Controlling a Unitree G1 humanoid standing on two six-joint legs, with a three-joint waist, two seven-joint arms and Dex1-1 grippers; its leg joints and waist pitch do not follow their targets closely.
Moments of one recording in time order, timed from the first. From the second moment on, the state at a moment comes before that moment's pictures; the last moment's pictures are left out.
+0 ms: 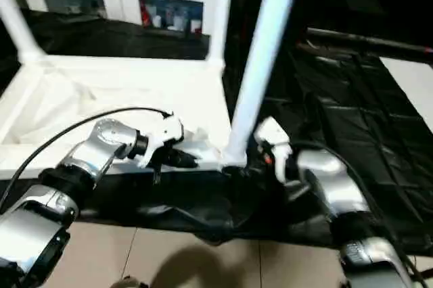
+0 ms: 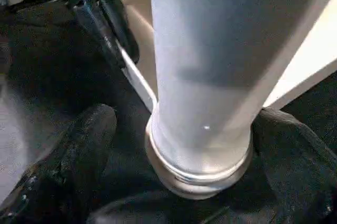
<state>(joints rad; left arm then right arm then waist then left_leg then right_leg) -0.80 0.25 -0.32 0.88 0.08 0.03 -1.25 -0.41 -0.47 0.14 0.46 0.20 0.17 1.09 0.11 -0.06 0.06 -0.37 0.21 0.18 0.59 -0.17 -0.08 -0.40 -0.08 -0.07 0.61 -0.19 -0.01</state>
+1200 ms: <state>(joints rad) -0.31 0.71 -0.13 0.06 -0.10 0.56 -1.25 -0.20 -0.48 0.08 -0.05 0.51 0.56 1.10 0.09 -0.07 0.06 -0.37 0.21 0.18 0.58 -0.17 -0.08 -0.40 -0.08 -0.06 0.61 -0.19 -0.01</state>
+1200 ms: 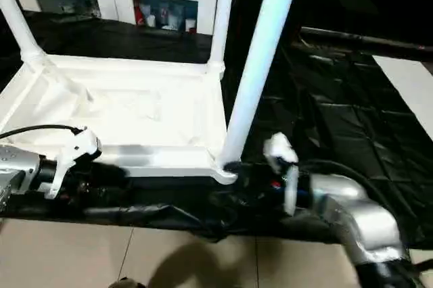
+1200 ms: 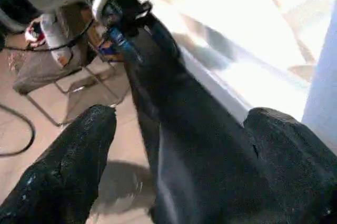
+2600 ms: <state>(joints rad) -0.30 0.68 -0.09 0.14 -0.07 0.53 -0.98 -0.69 0.02 -0.07 0.81 0.29 0.06 0.26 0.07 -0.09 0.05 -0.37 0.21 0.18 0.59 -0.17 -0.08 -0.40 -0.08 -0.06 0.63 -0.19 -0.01</state>
